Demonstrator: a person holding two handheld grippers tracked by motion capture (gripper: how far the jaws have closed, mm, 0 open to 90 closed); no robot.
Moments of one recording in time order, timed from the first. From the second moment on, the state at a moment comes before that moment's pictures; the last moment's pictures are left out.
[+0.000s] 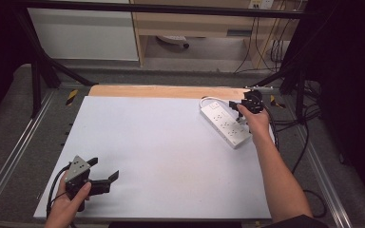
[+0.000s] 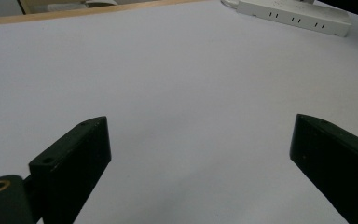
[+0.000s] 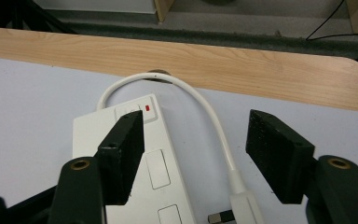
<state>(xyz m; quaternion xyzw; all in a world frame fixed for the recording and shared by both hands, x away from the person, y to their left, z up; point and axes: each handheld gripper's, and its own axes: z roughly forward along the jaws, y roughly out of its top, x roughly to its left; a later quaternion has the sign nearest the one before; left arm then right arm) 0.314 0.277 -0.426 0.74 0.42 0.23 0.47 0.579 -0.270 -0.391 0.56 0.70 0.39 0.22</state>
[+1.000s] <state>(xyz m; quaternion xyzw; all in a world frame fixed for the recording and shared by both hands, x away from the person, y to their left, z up) 0.314 0.276 -0.426 0.74 0.42 0.23 0.47 0.585 -0.255 -0.413 0.55 0.71 0.39 0.21</state>
